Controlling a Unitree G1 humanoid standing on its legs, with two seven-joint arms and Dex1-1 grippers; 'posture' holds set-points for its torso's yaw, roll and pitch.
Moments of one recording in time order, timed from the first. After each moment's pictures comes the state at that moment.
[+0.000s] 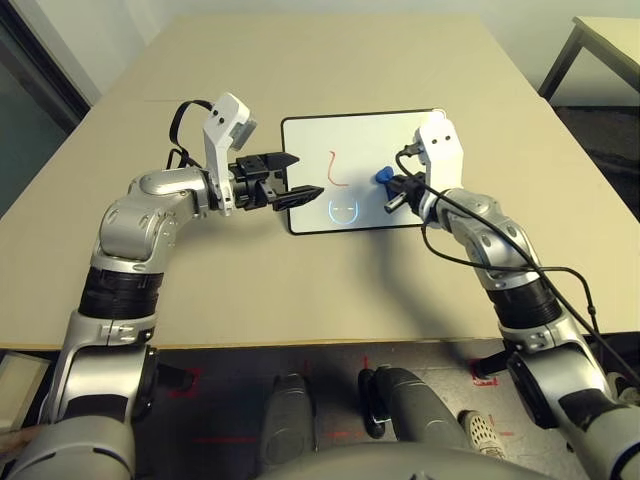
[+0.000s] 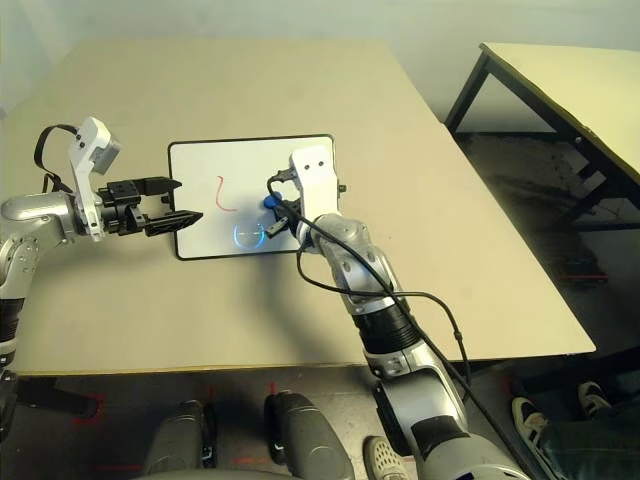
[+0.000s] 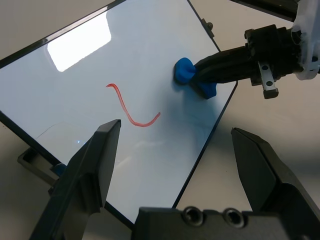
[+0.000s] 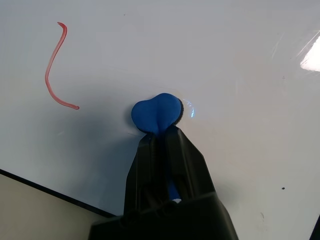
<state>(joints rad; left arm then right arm) -0.61 0.67 0.00 -0.02 -0.41 0.69 -0.96 -0.65 -0.25 0.25 -0.01 -0.01 0.87 0.38</state>
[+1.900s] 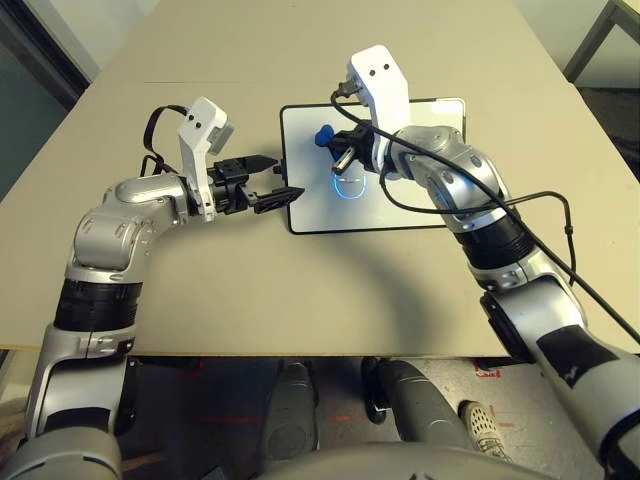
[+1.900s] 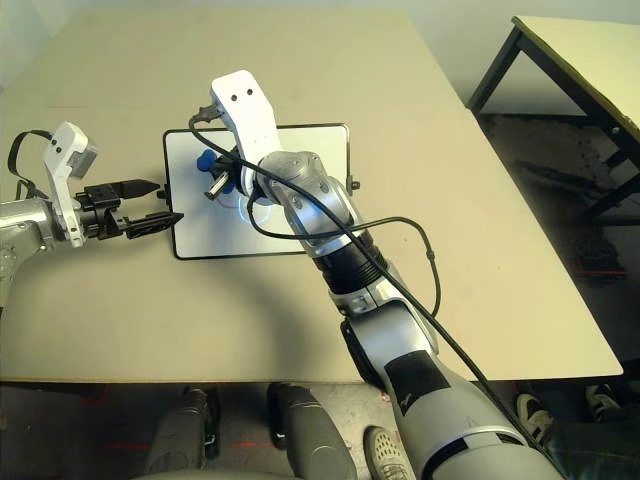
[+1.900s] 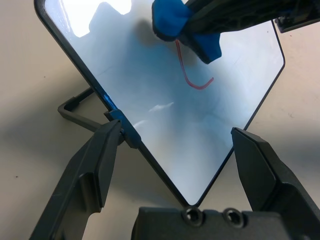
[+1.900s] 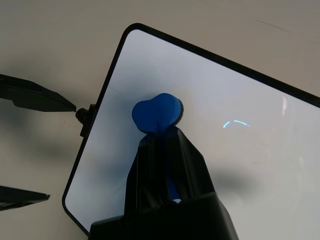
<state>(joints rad) -0.54 0.73 0.05 -0.04 -0.43 0.69 -0.91 -1.03 -0.16 0.35 0.14 0.02 0.90 0.51</state>
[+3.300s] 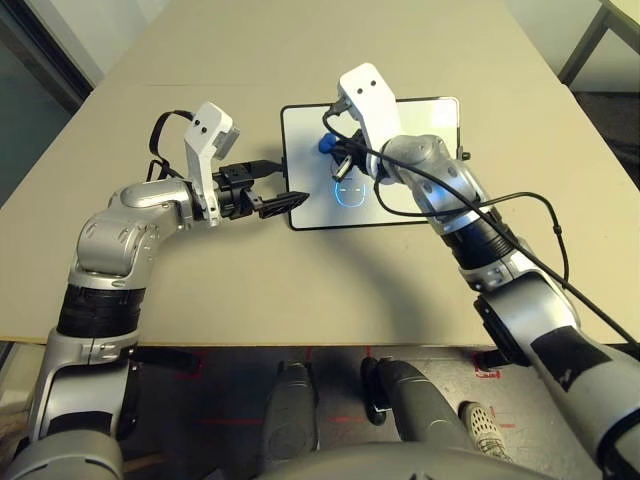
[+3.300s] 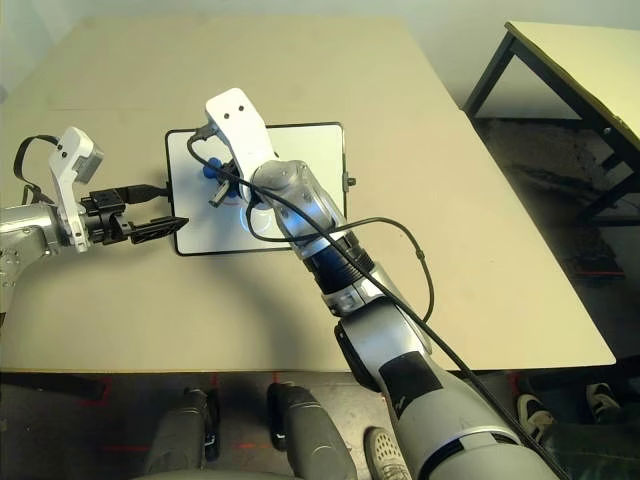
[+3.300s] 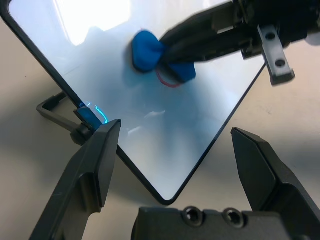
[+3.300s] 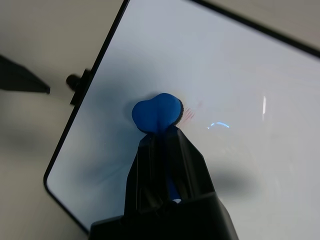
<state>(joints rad) -0.52 0.72 0.05 -0.08 -0.45 0.73 -0.90 -0.99 -0.14 0.41 0.24 -0.08 0.81 0.53</state>
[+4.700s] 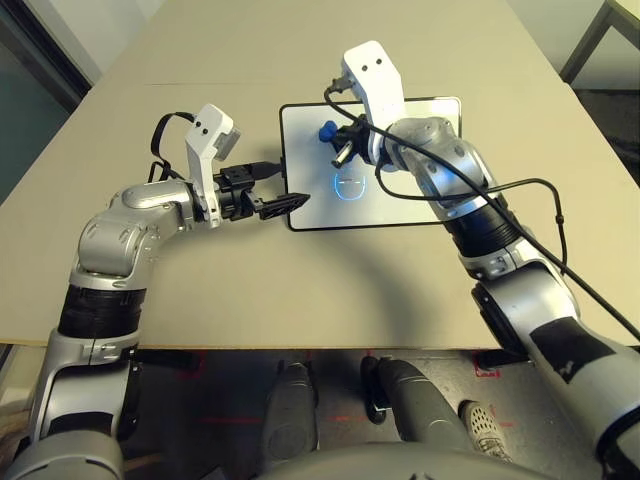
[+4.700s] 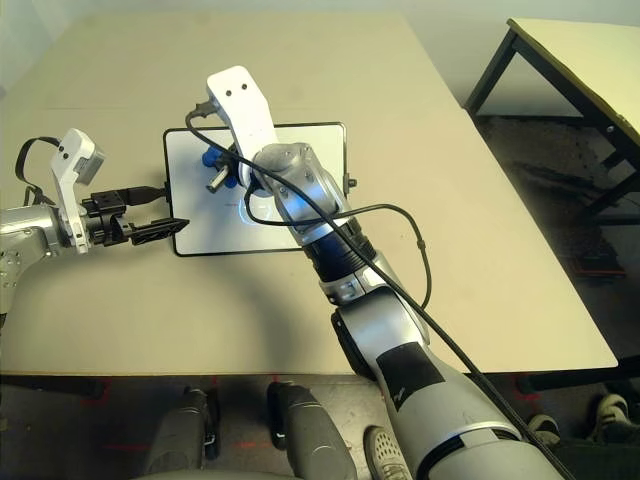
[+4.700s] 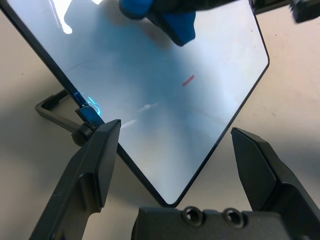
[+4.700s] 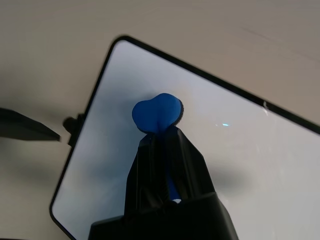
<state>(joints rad) -0.52 0.72 0.05 -0.08 -0.45 0.73 -0.90 -1.12 -0.11 0.32 0.24 -0.06 0.90 0.53</state>
